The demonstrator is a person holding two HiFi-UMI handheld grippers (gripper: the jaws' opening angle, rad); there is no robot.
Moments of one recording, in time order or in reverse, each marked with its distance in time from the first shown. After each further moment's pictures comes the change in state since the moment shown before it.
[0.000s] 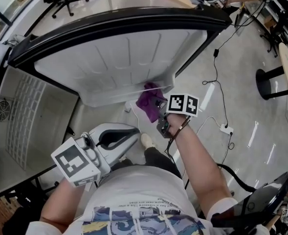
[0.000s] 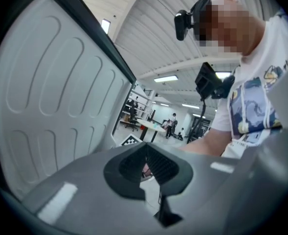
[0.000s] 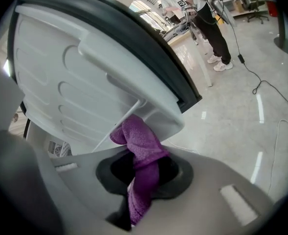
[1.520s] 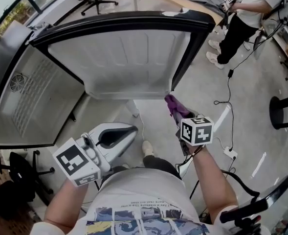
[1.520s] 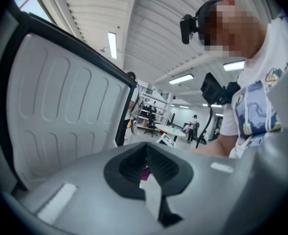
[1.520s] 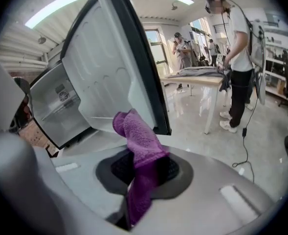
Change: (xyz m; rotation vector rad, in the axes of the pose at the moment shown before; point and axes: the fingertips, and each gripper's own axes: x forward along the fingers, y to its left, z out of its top) left arm 0.029 -0.027 0.006 0.002 -0.060 0.276; right arm -0.100 -0.031 0.019 -0.655 -0.024 -0.135
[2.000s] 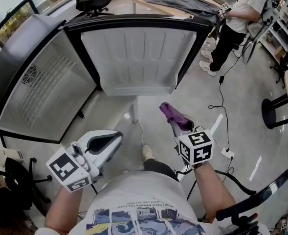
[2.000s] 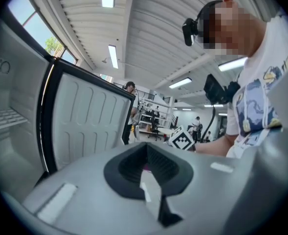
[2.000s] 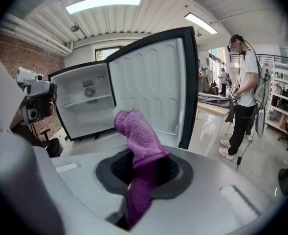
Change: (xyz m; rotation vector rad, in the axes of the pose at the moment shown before) left arm -0.113 -0.019 -0.016 0.046 -0.068 0.061; right arm -0.080 0.109 0.008 -0.247 -0.170 -0.028
